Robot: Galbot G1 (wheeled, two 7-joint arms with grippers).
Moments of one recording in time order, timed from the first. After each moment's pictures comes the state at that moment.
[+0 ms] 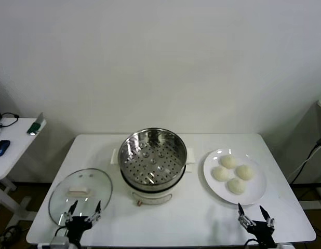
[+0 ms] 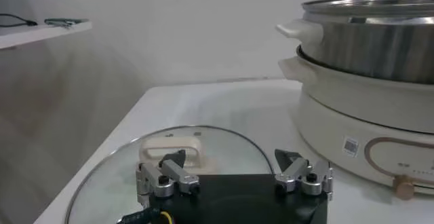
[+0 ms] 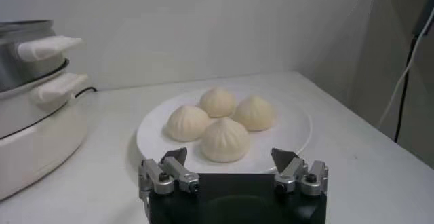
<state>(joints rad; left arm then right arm) 1.71 -1.41 -0.68 -1.96 -0.15 0.13 0.02 -1.76 1.17 0.62 1.96 0.47 -0.05 0.13</state>
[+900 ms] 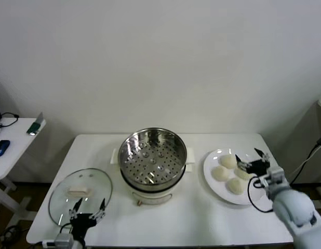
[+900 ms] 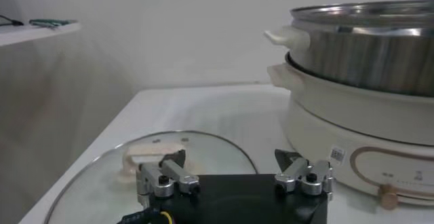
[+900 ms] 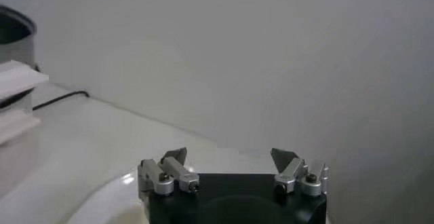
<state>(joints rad) 1.69 -1.42 -0.66 -1.97 -0.15 0.14 0.02 -0.86 0.65 0.16 1.68 0.35 -0.39 -0.20</state>
